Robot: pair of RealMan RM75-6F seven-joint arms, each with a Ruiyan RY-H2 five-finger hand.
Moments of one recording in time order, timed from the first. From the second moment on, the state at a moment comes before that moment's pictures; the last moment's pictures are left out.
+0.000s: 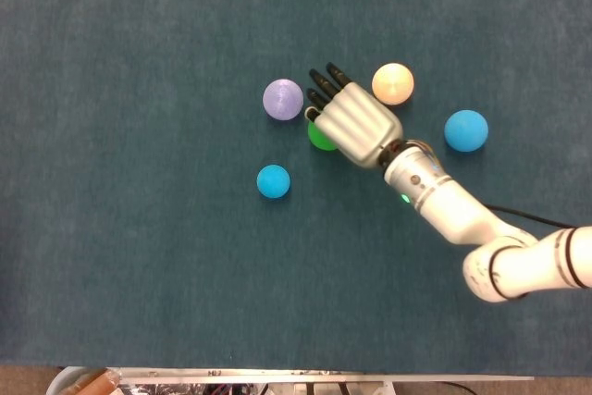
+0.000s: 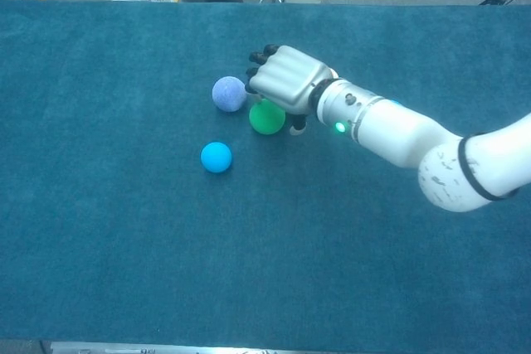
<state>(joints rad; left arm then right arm) -0.01 -0.99 0.08 -1.58 1.61 1.49 -0.15 1.07 -1.66 0.03 -1.51 -0.85 0.93 -0.96</state>
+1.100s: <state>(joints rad) 0.01 -0.98 0.09 -1.60 1.62 1.51 -0.13 1.02 -1.64 0.02 -1.53 -0.93 0.96 -0.98</state>
